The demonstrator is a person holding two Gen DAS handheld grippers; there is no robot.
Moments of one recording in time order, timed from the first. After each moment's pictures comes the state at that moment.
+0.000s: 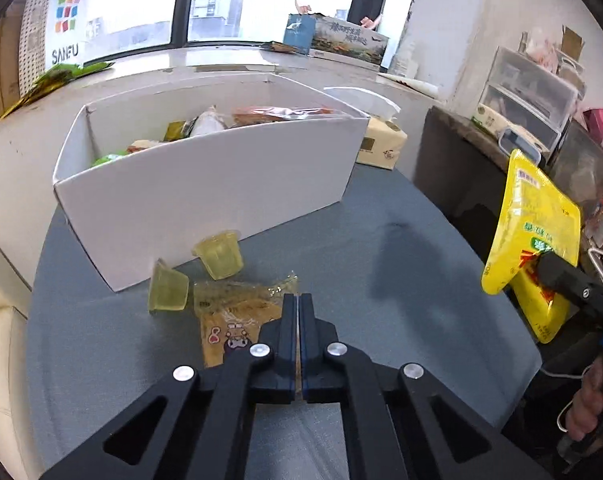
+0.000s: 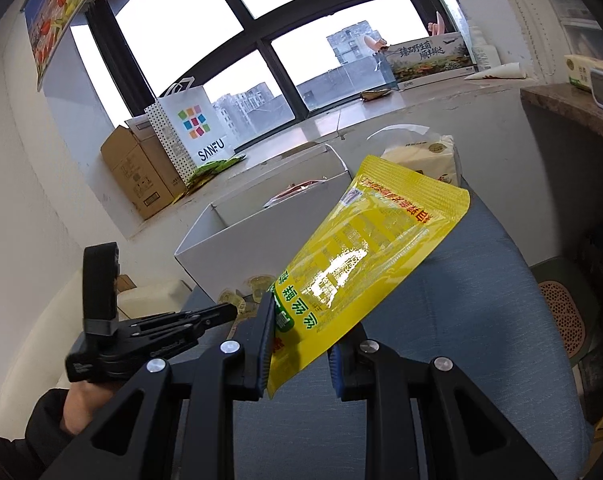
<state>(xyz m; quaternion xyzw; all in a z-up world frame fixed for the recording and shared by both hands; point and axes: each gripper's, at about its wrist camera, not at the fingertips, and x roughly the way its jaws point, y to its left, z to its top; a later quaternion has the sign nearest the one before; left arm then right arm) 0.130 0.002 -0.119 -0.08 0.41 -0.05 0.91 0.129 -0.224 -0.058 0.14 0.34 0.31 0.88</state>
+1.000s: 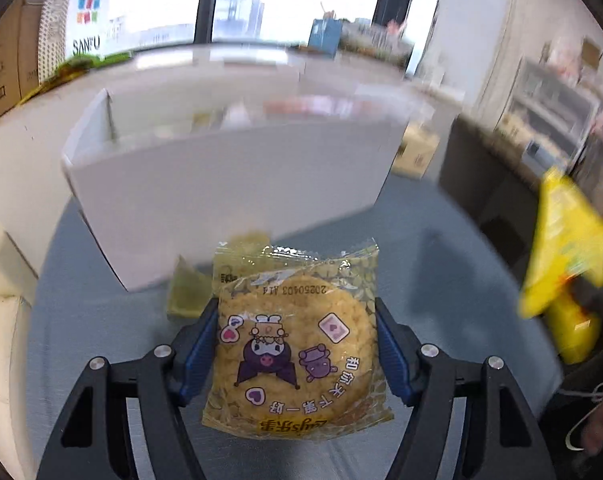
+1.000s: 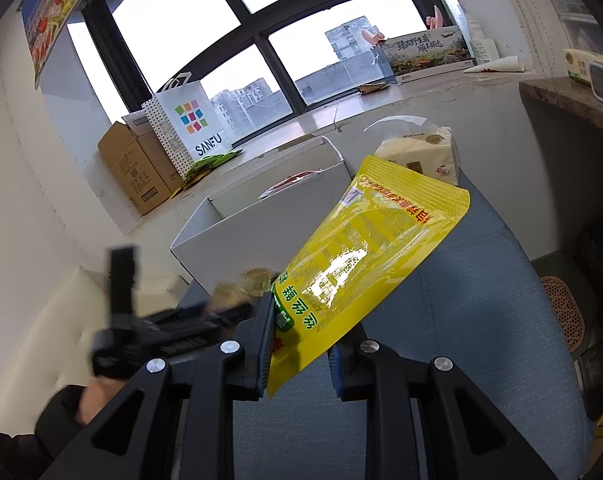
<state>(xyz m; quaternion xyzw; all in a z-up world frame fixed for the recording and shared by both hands) 0.136 0.017 -0.127 -0.10 0.38 -0.02 0.92 0.130 -0.226 -0.065 0.13 0.35 0.31 0.87</state>
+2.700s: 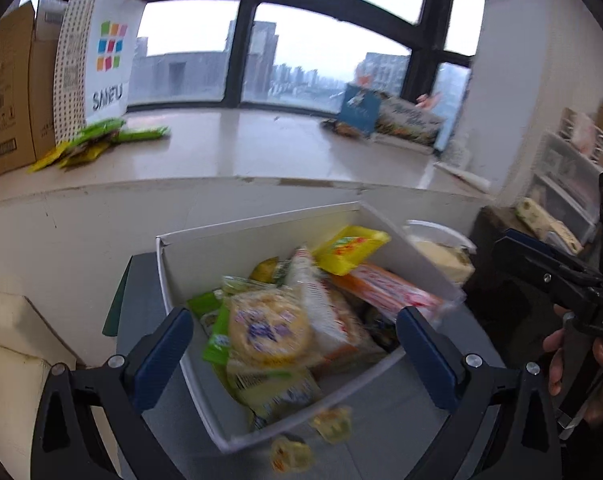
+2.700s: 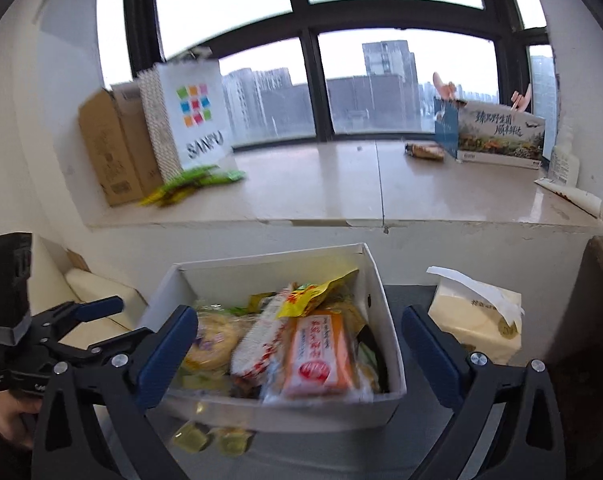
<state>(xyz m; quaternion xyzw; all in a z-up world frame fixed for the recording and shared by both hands) 0.224 0.114 -0.032 -0.11 0.32 0.00 0.94 0.295 -0.090 0.021 0.00 0.31 0.32 0.90</state>
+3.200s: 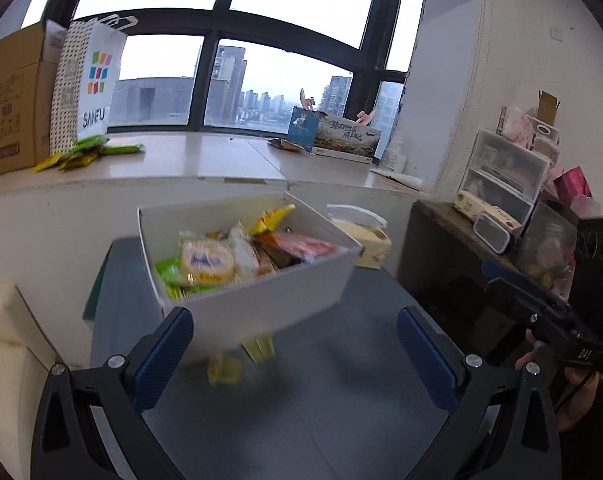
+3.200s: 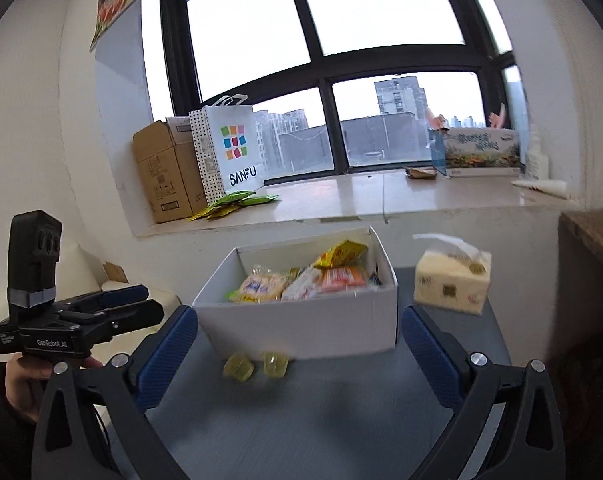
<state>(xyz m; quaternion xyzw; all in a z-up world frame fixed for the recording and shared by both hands) 0.086 0.054 -0.026 -0.12 0.27 -0.05 0.95 0.147 -0.178 0.010 0.04 0.24 0.34 0.91</state>
